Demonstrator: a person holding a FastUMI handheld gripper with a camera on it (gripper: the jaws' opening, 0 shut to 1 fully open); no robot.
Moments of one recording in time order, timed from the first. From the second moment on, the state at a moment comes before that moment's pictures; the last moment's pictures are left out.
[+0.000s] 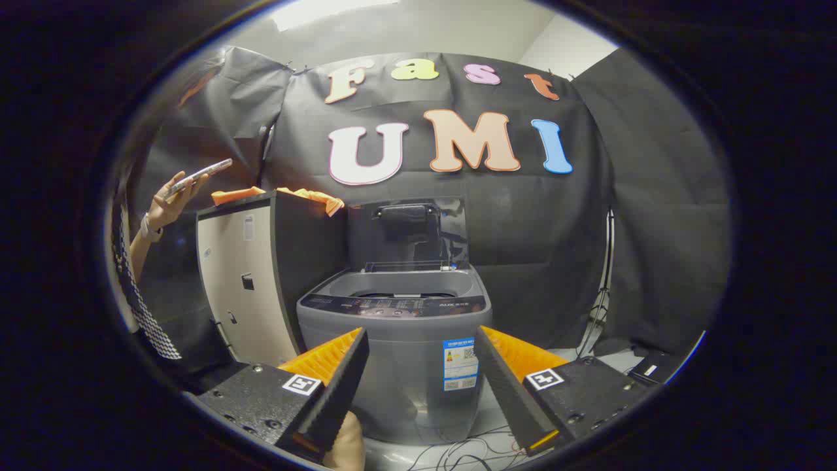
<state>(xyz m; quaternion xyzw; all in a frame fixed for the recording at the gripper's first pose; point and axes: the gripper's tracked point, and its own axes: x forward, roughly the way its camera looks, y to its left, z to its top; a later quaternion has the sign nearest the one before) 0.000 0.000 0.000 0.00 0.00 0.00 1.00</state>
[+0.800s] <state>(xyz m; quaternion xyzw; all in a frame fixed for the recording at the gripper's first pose) 0.001 -0.003 -0.001 0.01 0.00 -0.01 1.00</state>
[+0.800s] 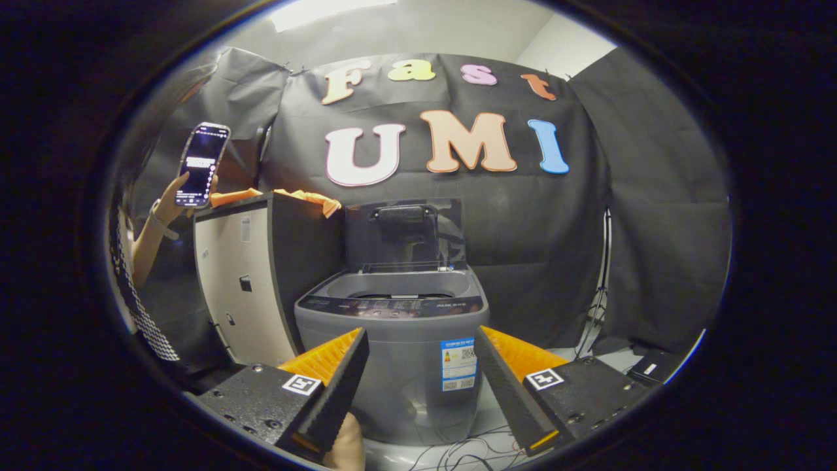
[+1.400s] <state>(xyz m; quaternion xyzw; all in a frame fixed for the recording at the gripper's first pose) 0.000 -0.004 -0.001 0.01 0.00 -0.01 1.00</state>
